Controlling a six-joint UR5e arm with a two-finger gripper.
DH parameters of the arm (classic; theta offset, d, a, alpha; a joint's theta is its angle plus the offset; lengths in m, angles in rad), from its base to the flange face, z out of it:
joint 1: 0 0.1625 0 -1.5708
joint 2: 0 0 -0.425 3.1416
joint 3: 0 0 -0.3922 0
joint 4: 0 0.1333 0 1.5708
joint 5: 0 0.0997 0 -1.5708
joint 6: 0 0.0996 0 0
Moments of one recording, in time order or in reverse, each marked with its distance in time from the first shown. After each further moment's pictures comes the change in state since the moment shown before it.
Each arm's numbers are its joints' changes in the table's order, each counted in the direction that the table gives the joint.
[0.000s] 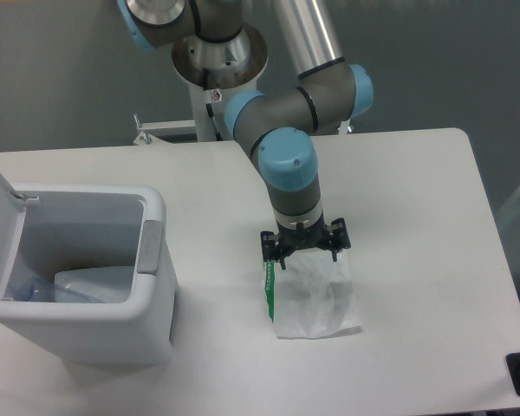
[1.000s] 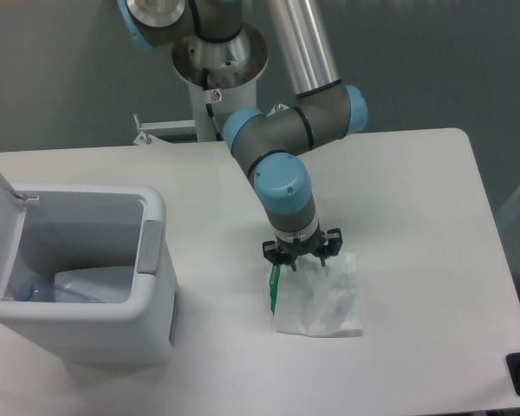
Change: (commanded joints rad) arm -0.005 0.029 -0.003 -0.006 0.054 0.017
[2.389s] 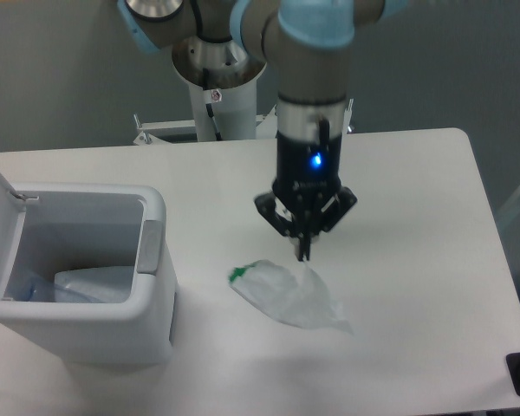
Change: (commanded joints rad) arm 0.038 -0.373 0.304 -0.115 -0.639 -0.189
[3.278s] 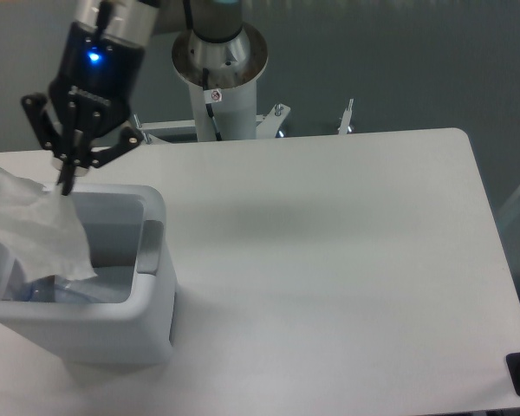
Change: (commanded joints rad) arm -0.307 -0.091 -0.123 -0.025 -0.063 -0.012
